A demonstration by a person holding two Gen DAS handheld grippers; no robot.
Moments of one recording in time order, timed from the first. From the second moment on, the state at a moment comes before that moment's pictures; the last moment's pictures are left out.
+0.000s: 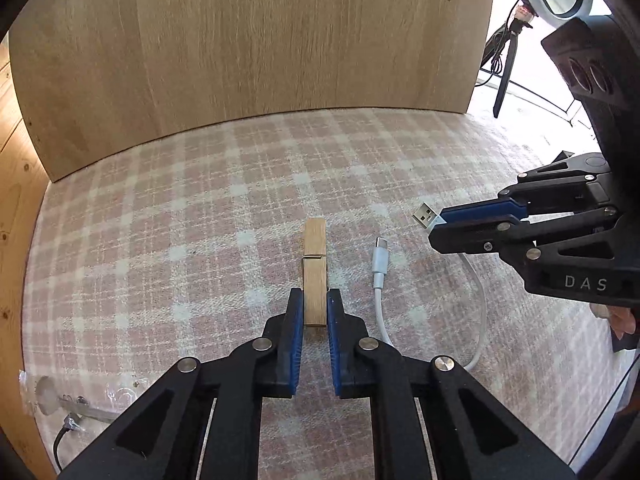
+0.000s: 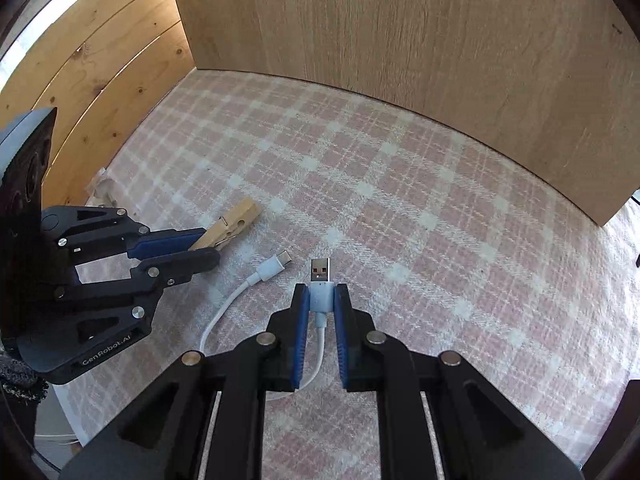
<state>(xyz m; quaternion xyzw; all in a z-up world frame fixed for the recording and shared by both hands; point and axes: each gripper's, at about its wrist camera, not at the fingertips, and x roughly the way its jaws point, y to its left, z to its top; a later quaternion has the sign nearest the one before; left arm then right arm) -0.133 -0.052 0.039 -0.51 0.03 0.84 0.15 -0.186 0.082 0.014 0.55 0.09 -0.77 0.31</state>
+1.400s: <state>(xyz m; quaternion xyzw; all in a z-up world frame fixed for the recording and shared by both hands) -0.044 0.345 0.166 -0.37 0.12 0.77 0.50 -0.057 0.590 0.188 0.39 -0.14 -0.90 -0.09</state>
